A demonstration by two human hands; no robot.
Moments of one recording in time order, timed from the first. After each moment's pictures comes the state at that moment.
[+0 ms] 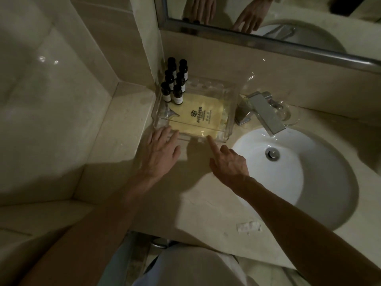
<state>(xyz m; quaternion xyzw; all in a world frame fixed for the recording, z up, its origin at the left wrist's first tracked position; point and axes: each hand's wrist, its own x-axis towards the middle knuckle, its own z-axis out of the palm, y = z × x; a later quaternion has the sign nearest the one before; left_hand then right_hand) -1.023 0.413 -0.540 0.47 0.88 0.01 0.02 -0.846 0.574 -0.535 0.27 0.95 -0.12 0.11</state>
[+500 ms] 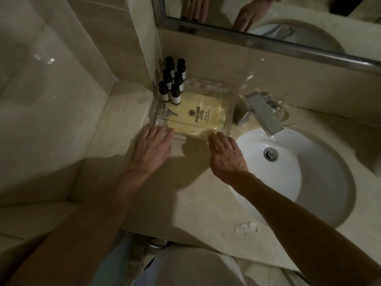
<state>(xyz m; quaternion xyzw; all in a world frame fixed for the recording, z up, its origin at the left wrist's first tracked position) -1.043 0.413 -0.544 0.52 0.85 -0.03 0.00 -0.852 0.589 -0.537 0.13 0.99 0.02 0.08</state>
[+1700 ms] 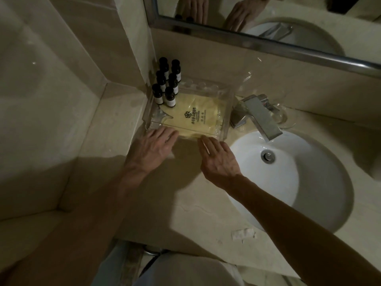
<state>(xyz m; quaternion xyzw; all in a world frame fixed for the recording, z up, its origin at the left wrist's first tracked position) -1.057 0.435 -0.563 0.61 0.79 0.02 -0.05 -0.866 0.589 -0.536 0.12 0.99 -0.02 0.08</state>
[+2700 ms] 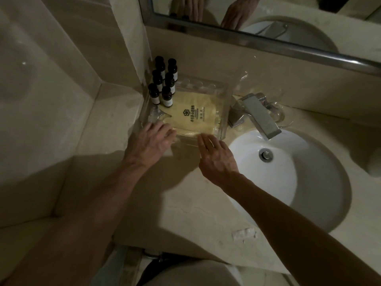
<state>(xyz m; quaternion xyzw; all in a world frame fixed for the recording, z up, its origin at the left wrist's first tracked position) -1.069 0.444 -0.558 0.63 0.76 0.05 -0.11 -0.876 0.587 -0.542 0.17 0.98 -0.03 0.10</state>
